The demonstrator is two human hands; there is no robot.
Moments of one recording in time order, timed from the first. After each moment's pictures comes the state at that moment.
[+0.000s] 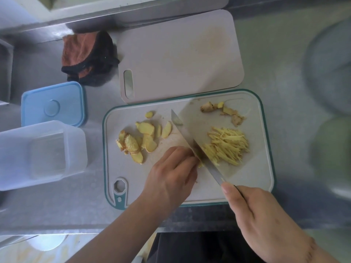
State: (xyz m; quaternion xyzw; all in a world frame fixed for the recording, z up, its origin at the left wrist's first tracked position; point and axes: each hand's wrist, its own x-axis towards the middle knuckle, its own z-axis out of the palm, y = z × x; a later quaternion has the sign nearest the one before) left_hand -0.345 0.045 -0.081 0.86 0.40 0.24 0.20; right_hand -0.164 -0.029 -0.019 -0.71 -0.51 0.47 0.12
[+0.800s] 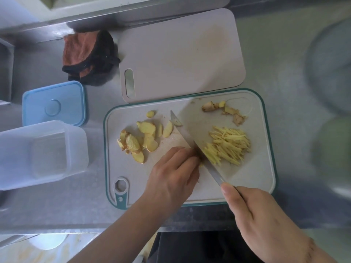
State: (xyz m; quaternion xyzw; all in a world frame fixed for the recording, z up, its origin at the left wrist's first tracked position) left_hand -0.347 0.044 -0.085 0.86 0.40 0.24 0.20; right_hand -0.167 -0.030 -0.020 -0.71 -0.51 0.47 0.12
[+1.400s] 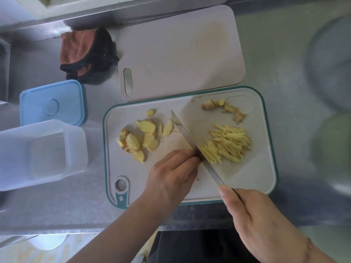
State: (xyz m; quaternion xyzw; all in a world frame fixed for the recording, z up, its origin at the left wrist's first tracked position) left_hand -0.350 0.044 -0.088 0.86 0.39 0.26 0.22; right_hand -0.174 -0.032 -0.021 -0.71 -0.49 0.50 0.11
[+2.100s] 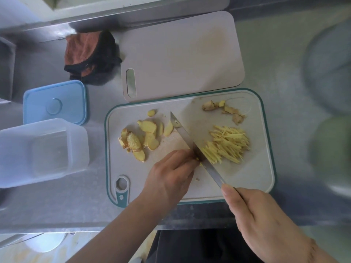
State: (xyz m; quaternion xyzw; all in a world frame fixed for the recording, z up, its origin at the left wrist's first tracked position) left_hand -0.355 0.043 -0.085 0.87 0.38 0.23 0.21; right_hand -0.170 -0.034 -0.015 -0.70 -0.50 0.49 0.14
